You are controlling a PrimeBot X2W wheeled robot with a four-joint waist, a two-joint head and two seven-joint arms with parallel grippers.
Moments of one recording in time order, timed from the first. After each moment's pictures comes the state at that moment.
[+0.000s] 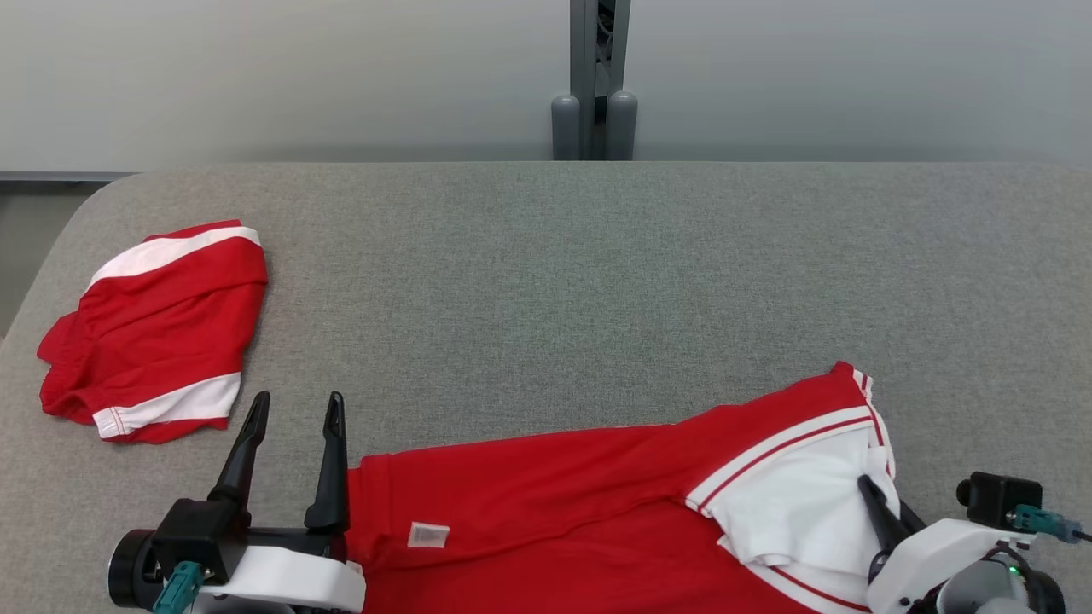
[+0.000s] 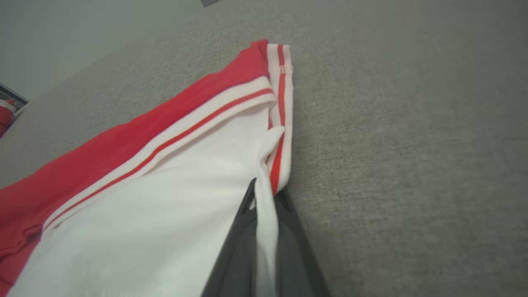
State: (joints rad) left arm 0.00 0.05 -0.05 0.12 -0.17 -0.02 -0.26; right arm -0.26 -0.20 0.30 0.77 0.67 0.13 -0.16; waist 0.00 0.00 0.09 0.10
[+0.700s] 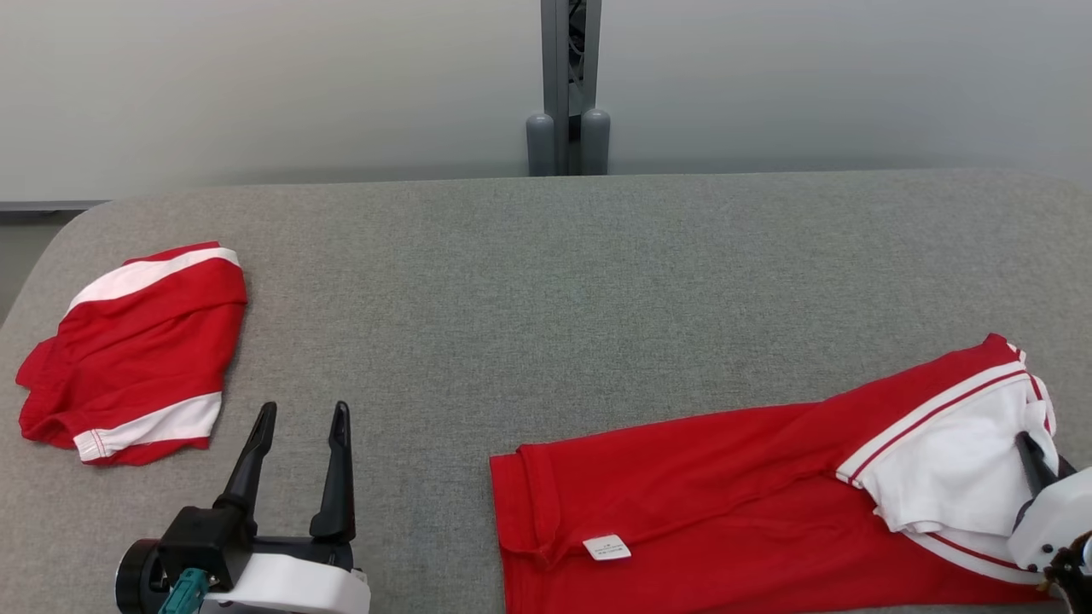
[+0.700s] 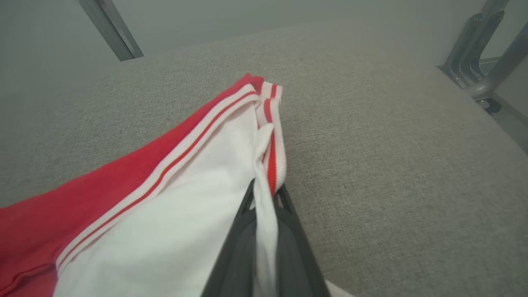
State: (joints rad) left arm 0.01 0.05 -0.06 0.12 -0.18 -0.01 -0.26; right arm -0.36 -0.43 0.25 0.89 0.69 0.13 -0.13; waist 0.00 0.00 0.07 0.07
